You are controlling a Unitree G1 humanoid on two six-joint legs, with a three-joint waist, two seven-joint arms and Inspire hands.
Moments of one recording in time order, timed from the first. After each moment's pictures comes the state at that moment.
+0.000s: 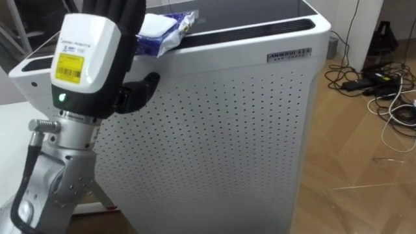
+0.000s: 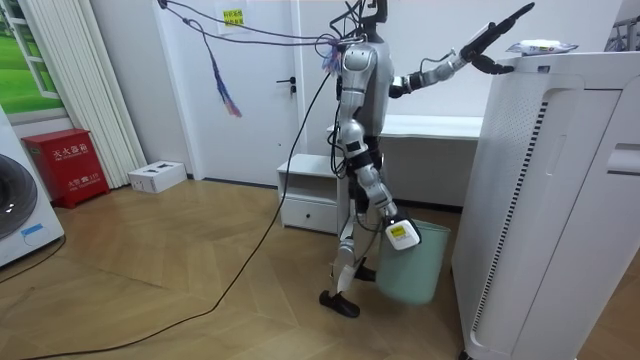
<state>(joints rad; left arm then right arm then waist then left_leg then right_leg) -0.35 0.51 -0.04 -0.09 0.84 -0.24 0.35 0.09 -0.34 0.05 0.98 0.07 -0.13 0.14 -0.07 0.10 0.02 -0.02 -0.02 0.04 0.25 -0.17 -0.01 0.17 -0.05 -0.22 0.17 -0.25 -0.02</state>
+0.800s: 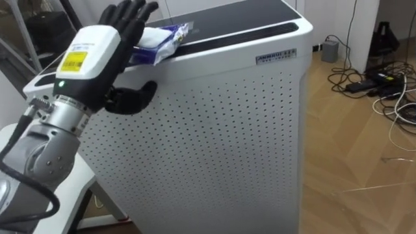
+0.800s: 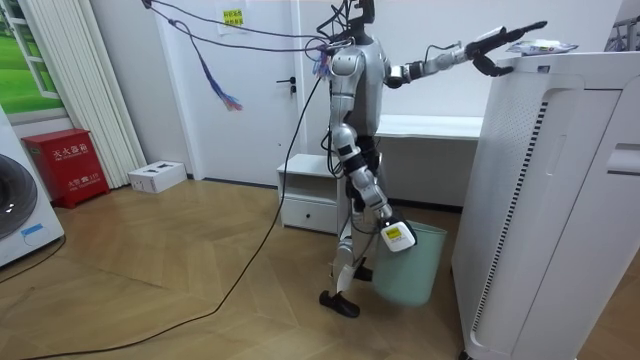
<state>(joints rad) -0.43 0.62 -0.07 0.11 0.59 -0.23 0.03 0.10 -0.38 0.04 0.96 0.03 -0.07 0.14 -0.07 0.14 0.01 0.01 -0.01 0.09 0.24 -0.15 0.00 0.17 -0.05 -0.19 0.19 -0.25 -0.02</state>
